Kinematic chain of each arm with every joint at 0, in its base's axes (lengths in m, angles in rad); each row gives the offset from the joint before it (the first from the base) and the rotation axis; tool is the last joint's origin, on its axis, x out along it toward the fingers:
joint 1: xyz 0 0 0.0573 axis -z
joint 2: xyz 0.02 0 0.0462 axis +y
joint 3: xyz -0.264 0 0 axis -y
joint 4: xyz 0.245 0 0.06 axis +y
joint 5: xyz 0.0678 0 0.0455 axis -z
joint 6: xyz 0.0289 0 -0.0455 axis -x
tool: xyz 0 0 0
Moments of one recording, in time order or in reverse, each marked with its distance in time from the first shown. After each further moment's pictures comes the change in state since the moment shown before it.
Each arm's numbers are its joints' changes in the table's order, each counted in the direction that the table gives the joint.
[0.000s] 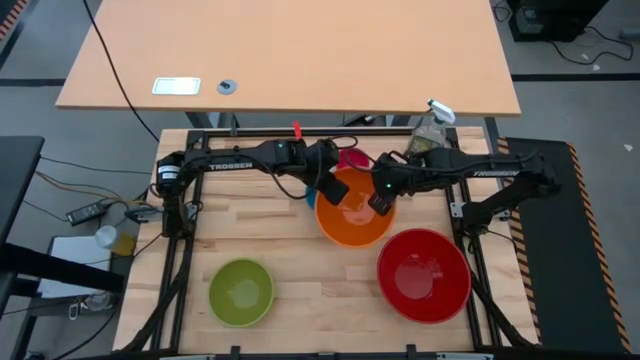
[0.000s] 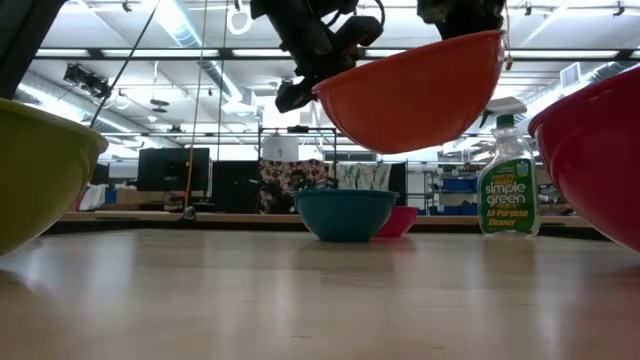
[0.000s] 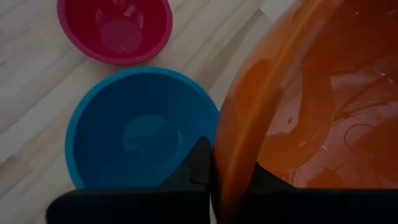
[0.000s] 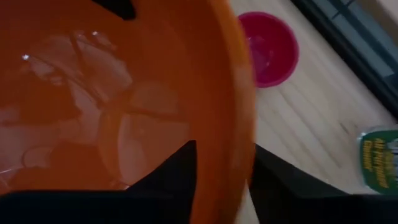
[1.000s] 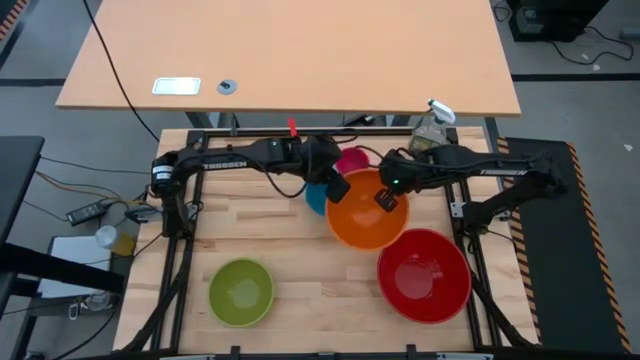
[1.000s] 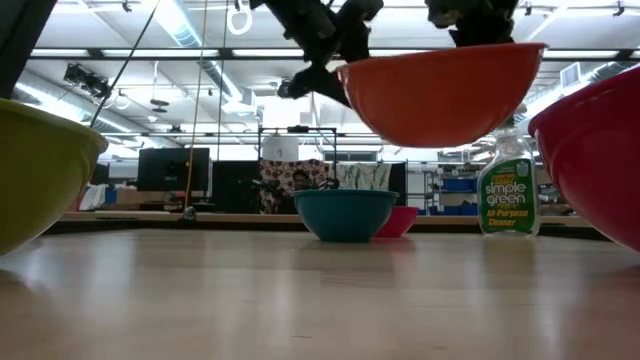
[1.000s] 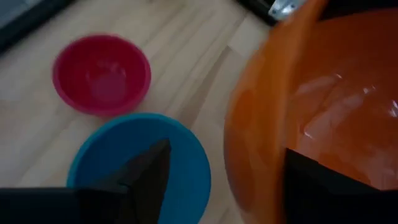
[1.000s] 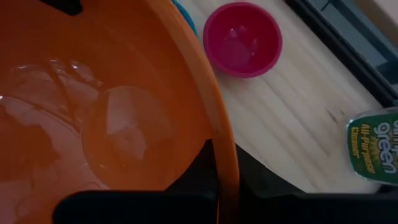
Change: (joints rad) left arm 0.003 -0.051 0.000 -0.082 -0.033 -0.143; right arm 0.026 -0.070 -0.035 0.042 -0.007 -0.006
